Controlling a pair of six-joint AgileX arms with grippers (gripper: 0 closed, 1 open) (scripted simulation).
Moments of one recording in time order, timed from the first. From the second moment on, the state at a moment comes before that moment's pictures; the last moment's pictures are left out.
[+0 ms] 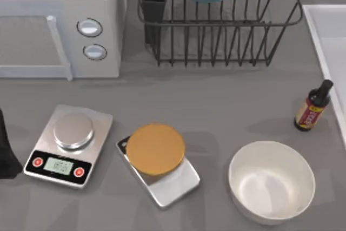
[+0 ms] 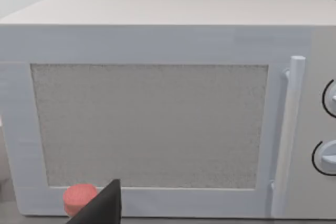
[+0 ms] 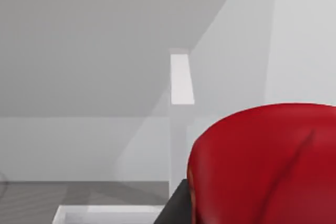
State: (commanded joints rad) left arm 0.00 0.00 0.00 0.00 0.00 0.00; right arm -0.53 1.57 0.59 0.97 -0.50 0.02
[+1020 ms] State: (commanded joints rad) left arm 0.00 0.00 0.00 0.00 0.00 0.00; right arm -0.53 2.22 0.49 1.73 -0.49 0.01
